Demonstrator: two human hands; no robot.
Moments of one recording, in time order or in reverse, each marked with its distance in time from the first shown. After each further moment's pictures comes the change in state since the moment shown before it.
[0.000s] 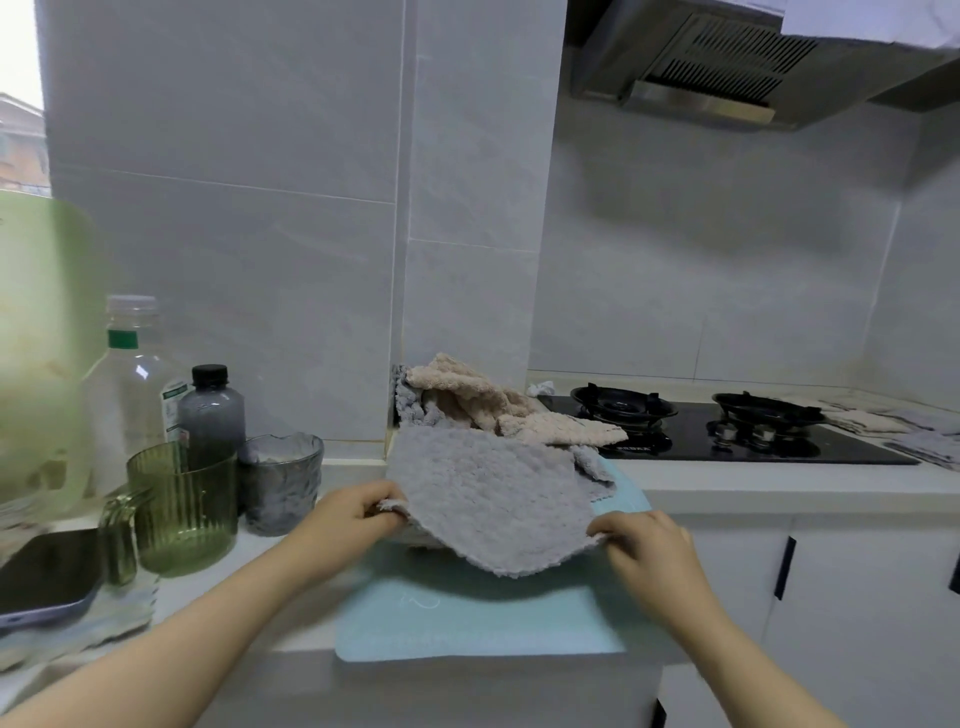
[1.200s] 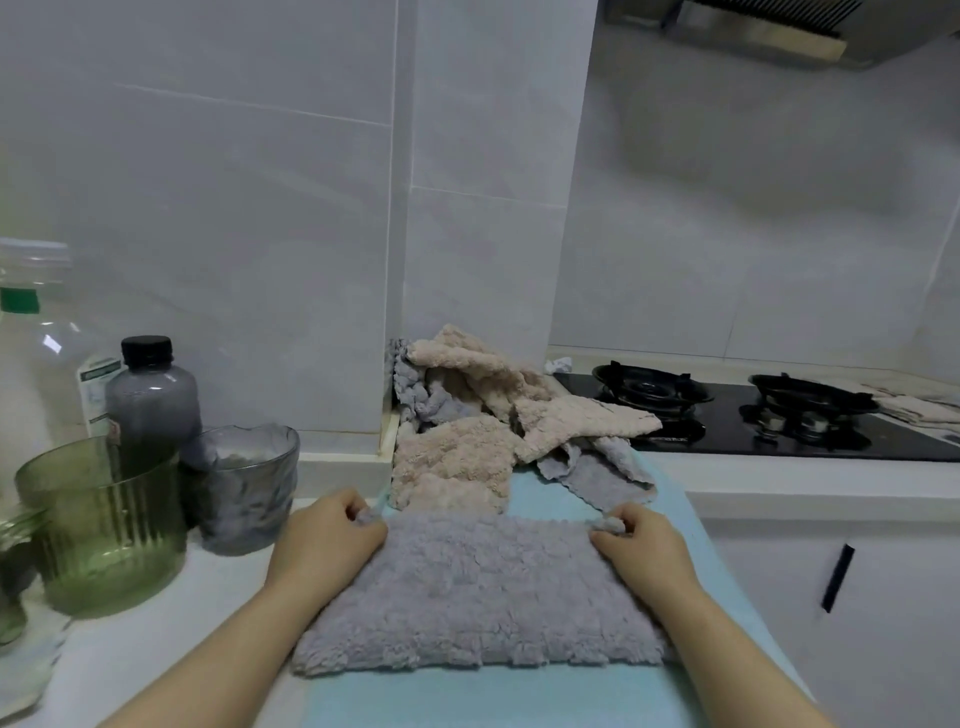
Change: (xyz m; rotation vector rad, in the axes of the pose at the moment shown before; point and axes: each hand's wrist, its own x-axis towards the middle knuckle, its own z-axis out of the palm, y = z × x) left_hand 0.058 -0.052 0.035 0.113 0.319 -0.339; right_hand 0.069 0.010 0.066 0.291 -0.106 0.447
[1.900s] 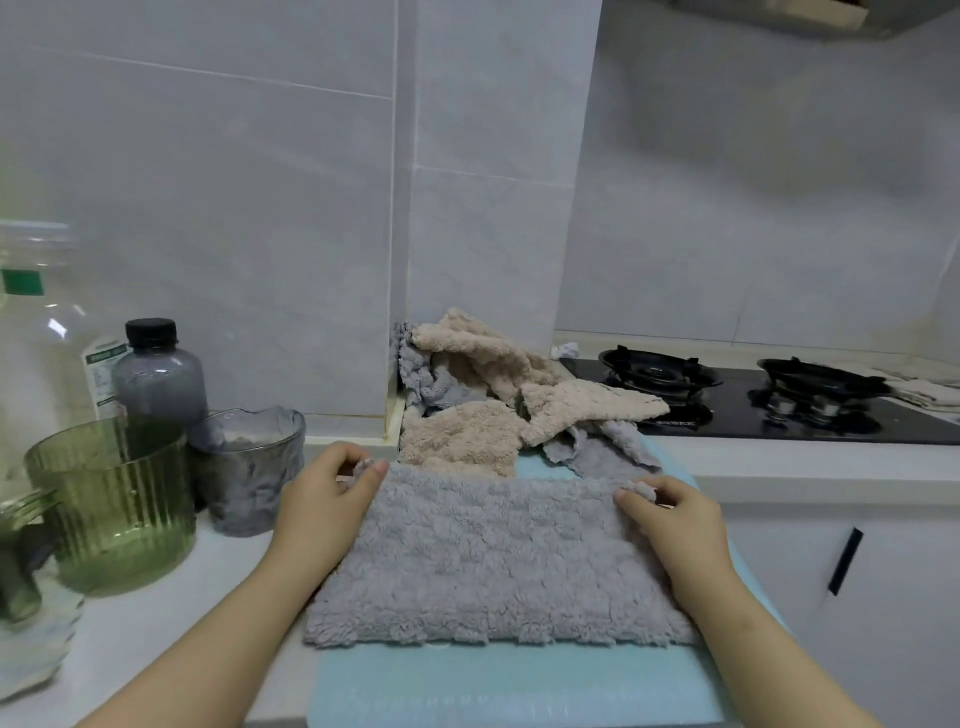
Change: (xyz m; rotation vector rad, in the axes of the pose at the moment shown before) left_hand -0.003 0.005 -0.006 -0.267 0.156 0.114; right_hand -0.008 0.001 -0.009 0.583 0.117 0.000
